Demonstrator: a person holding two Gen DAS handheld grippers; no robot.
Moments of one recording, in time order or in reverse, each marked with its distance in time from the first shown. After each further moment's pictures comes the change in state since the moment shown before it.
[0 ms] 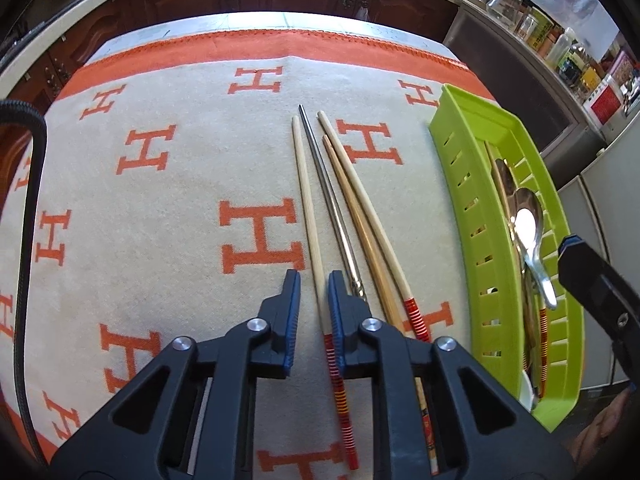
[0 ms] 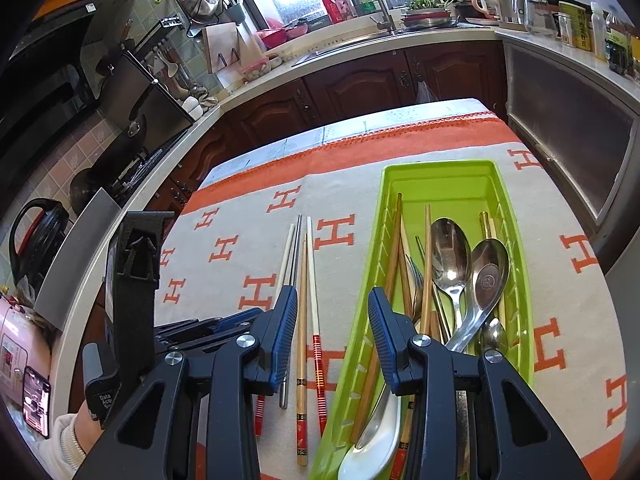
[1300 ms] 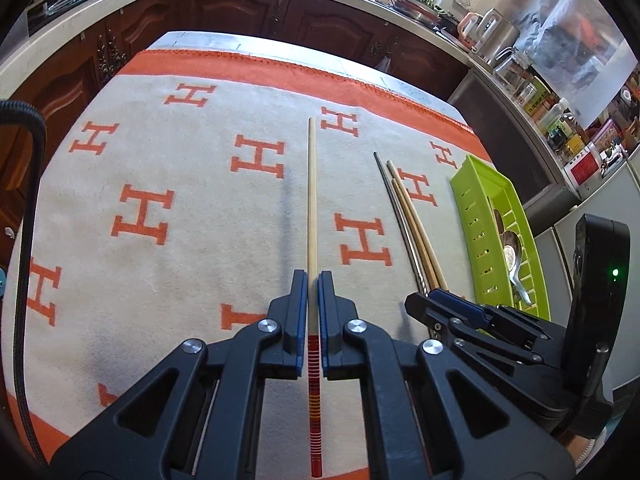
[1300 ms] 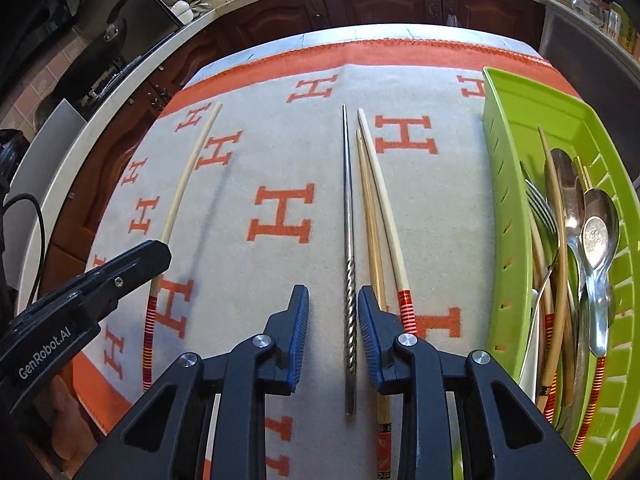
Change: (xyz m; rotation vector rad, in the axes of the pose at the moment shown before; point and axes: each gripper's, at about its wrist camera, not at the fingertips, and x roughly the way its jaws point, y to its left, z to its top) left arm -0.058 0.105 -0.024 -0.160 -0.115 -0.128; right arm 0.118 0.082 -0.029 -0.103 0.294 -0.116
